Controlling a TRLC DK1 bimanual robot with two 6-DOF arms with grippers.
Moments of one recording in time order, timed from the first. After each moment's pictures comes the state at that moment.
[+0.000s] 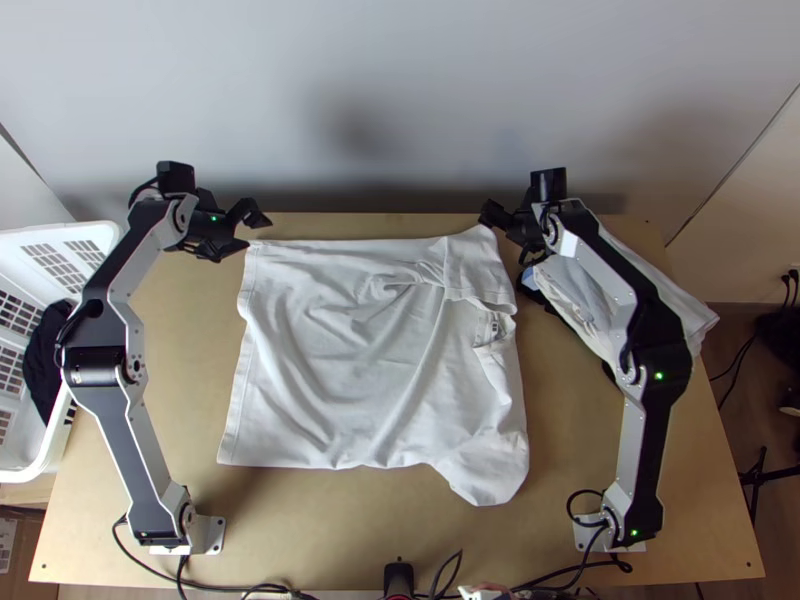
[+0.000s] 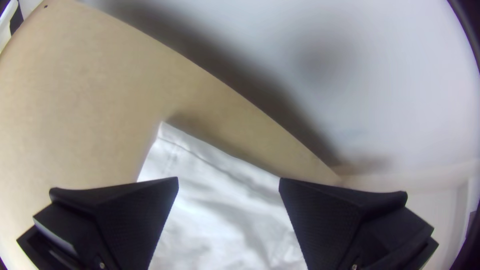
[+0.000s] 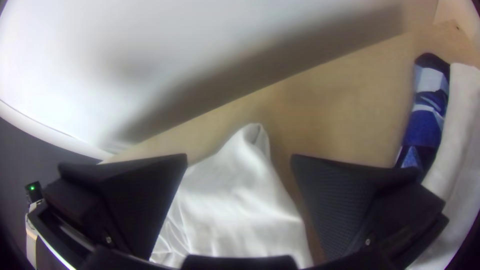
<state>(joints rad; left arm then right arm) 0.07 2.13 1.87 -0.63 0.45 -0.53 0.21 2.22 1.88 -0.41 -0.19 0.60</state>
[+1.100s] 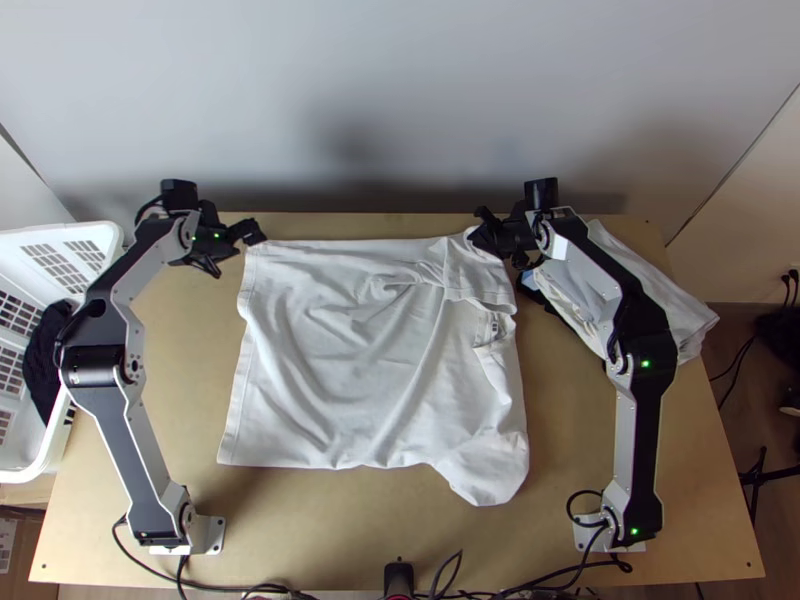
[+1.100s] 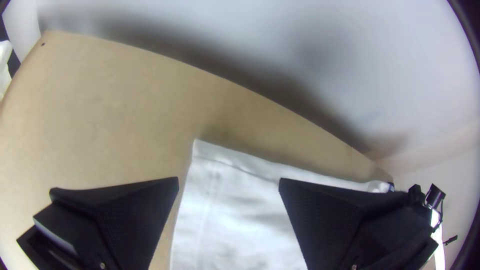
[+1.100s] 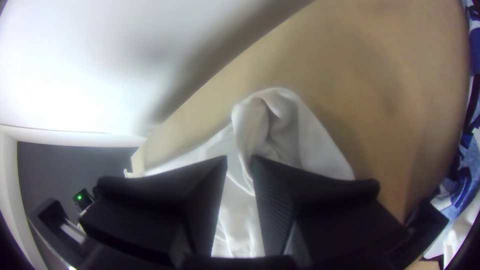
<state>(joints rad) 0.08 2.13 1.74 -0.48 0.35 -0.32 0.21 2.31 1.89 -0.39 -0.49 0.79</state>
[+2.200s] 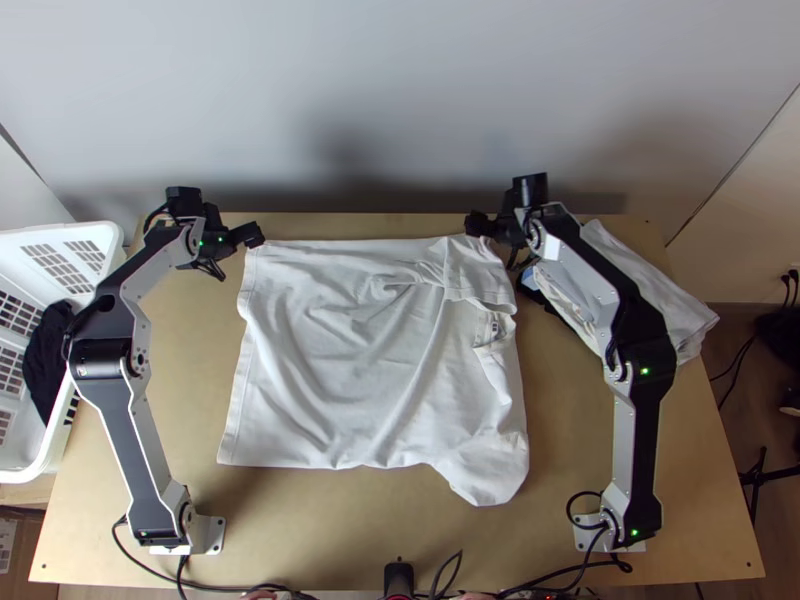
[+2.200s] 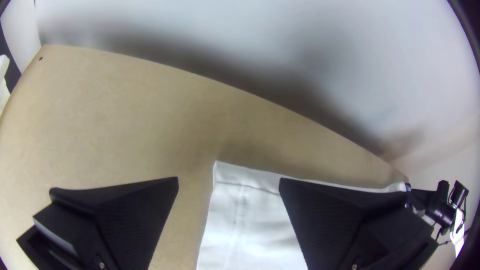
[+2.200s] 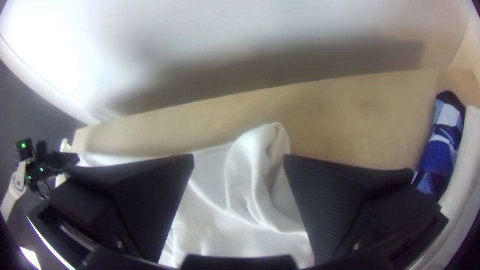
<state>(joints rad) 0.08 2.18 1.72 -0.35 0.28 -0.27 0.27 2.26 1.89 -0.38 -0.16 0.40</state>
